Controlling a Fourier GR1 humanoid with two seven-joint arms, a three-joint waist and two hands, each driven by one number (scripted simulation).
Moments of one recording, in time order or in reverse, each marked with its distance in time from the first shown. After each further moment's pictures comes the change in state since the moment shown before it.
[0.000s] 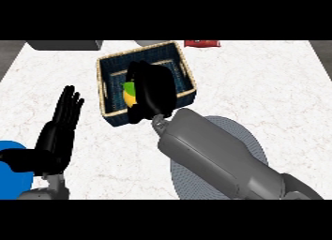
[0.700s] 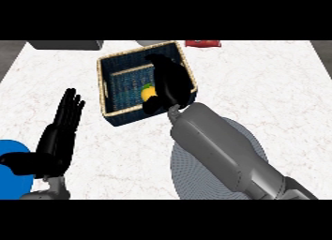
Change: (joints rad) left arm 0.018 -0.004 0.001 0.009 0.000 -0.019 -0.028; right arm 0.040 0.002 -0.101 0.158 -0.037 -0.056 -0.170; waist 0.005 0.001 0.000
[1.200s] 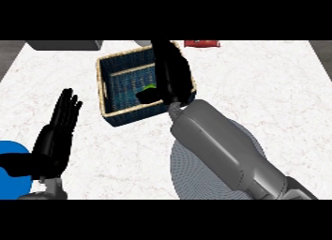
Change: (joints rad) left arm 0.007 0.005 0.007 -0.022 -0.001 0.000 0.020; right arm -0.005 0.000 -0.046 -0.031 0.014 -0.167 -0.096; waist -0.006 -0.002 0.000
